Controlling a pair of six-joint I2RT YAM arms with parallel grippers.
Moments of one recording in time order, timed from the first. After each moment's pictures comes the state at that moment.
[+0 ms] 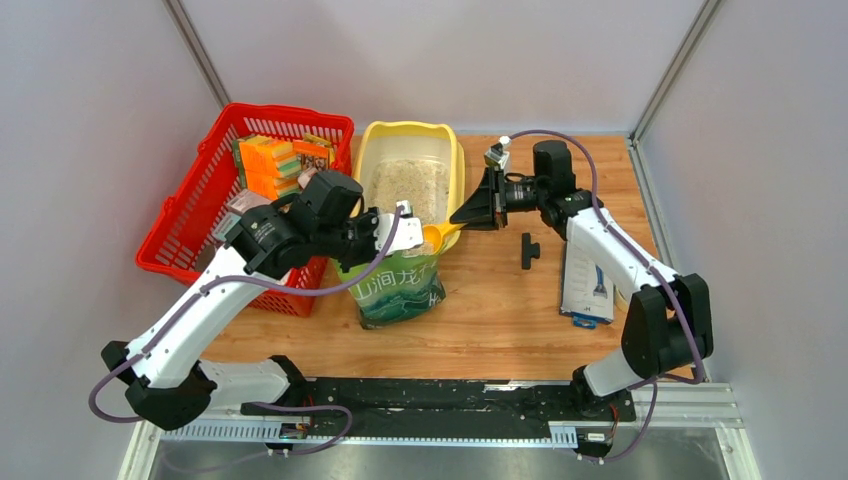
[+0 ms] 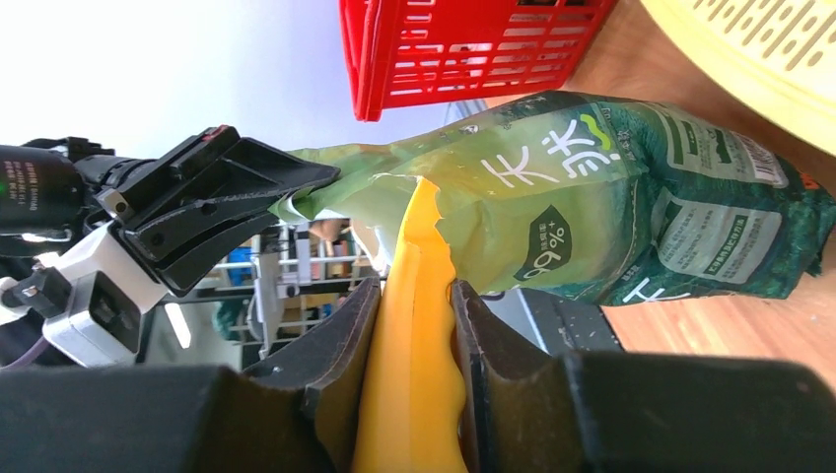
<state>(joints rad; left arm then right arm) -0.78 1.19 1.53 -1.14 0.16 0.68 0.30 1.51 1.14 -0.07 -1.18 0.97</state>
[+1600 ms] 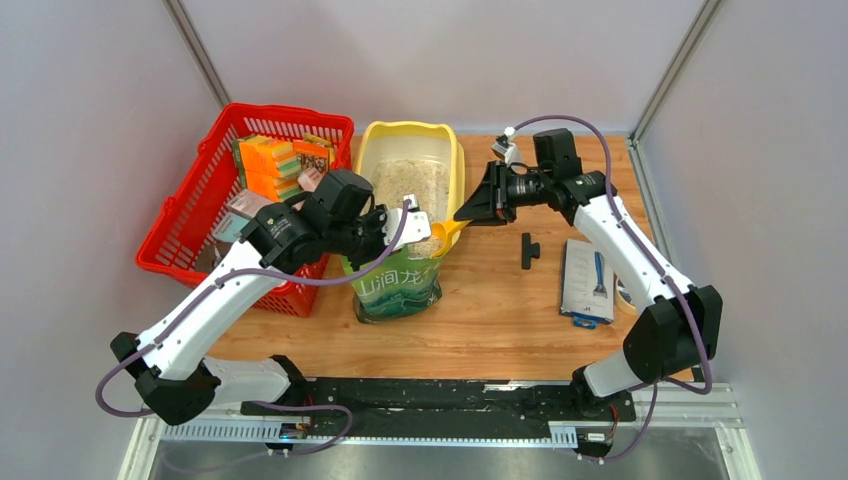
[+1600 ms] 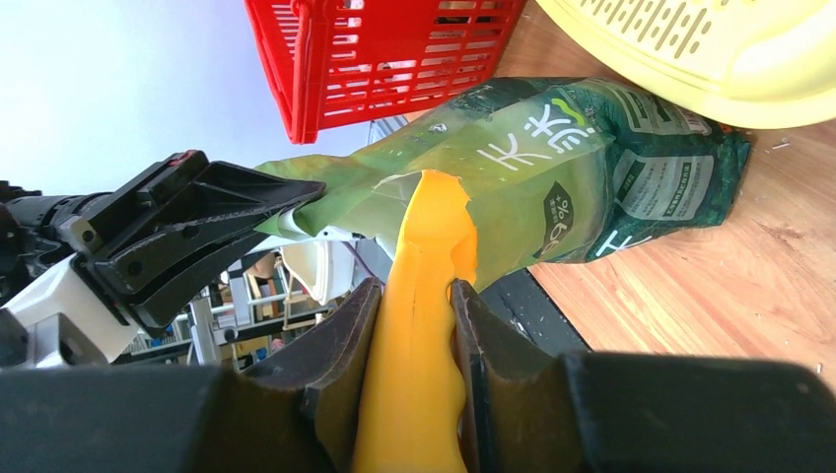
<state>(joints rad) -0.79 1.22 1.49 -1.07 0.17 0.62 0.34 1.49 1.38 -0.59 -0.94 0.69</state>
